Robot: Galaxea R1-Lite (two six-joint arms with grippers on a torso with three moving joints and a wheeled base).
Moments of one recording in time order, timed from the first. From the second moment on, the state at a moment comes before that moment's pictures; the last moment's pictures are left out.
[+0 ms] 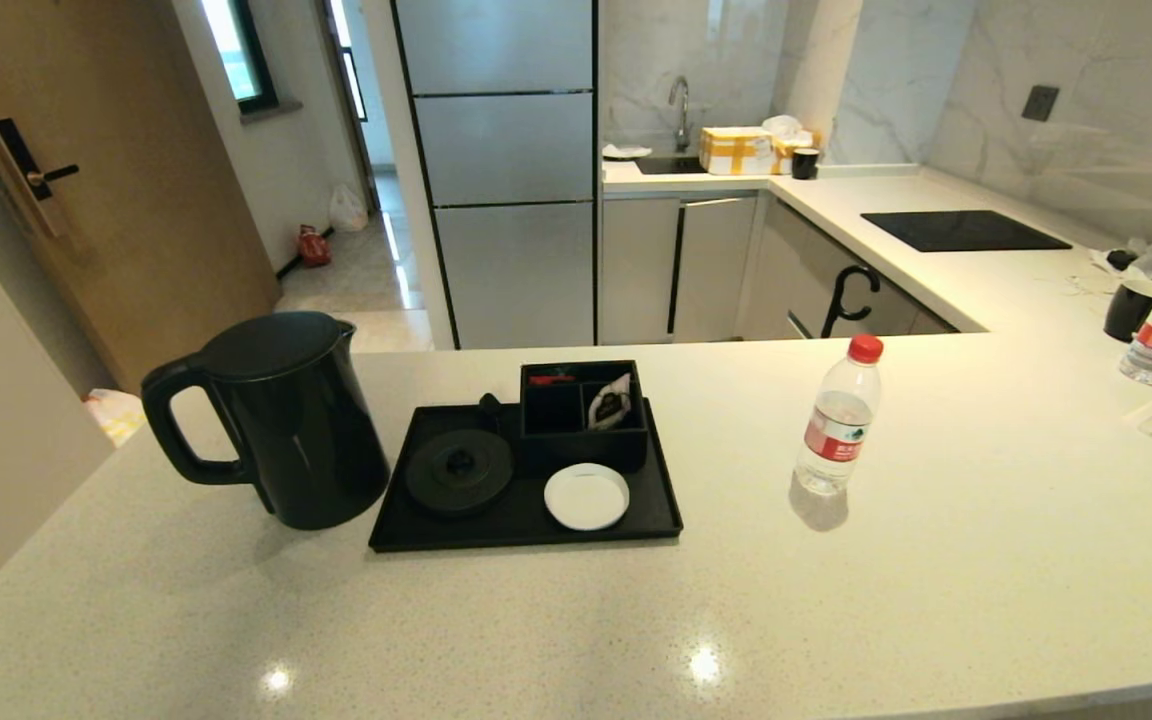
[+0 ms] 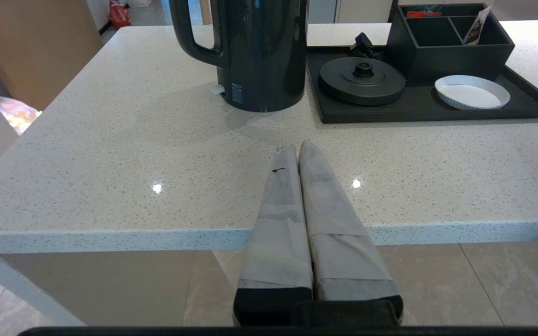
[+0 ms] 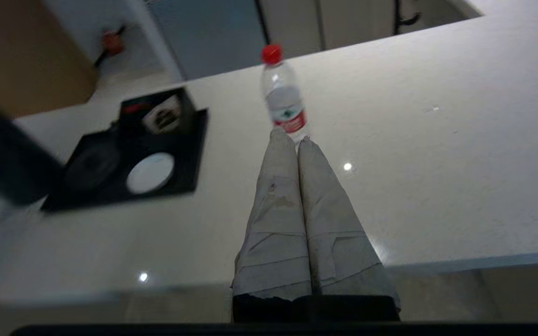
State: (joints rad) left arm 0.00 0.00 0.00 0.00 0.00 0.00; right arm 0.05 0.48 -0.70 0.28 0.01 0.19
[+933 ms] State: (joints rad) left arm 0.00 0.00 0.00 0.00 0.00 0.00; right arm -0.01 0.10 -0.24 0.02 0.06 0.17
